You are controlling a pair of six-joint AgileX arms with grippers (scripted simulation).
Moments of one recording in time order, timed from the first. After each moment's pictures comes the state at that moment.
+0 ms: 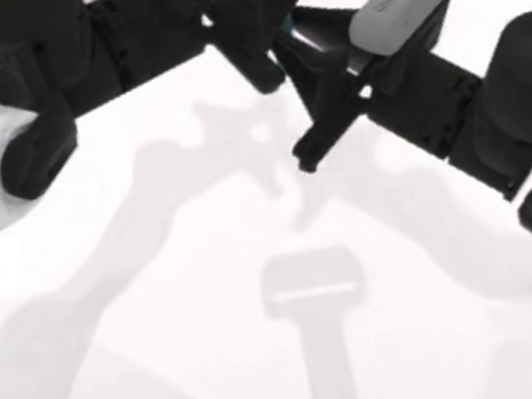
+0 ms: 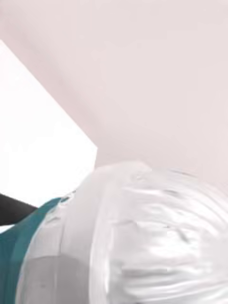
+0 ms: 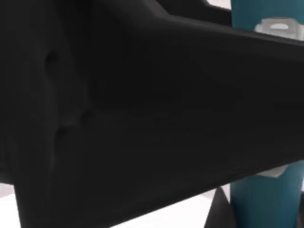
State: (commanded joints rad) left arm -0.50 1.58 1.03 0.52 0.61 0.10; right arm 0.63 1.61 0.72 1.03 -0.15 0.04
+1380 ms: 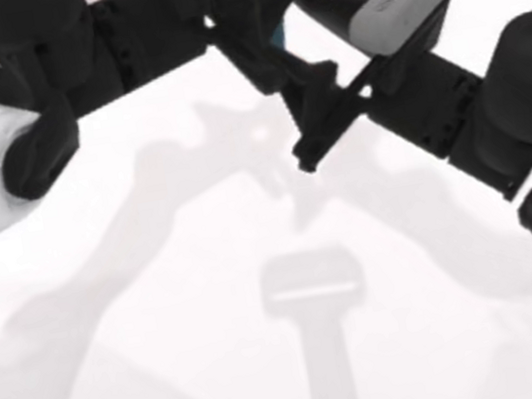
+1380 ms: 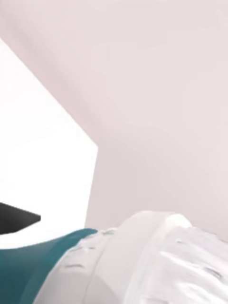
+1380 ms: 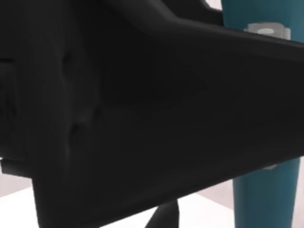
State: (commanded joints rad) left arm -0.50 1.58 1.03 0.52 0.61 0.10; right arm 0.63 1.61 0.72 1.03 -0.15 0.04
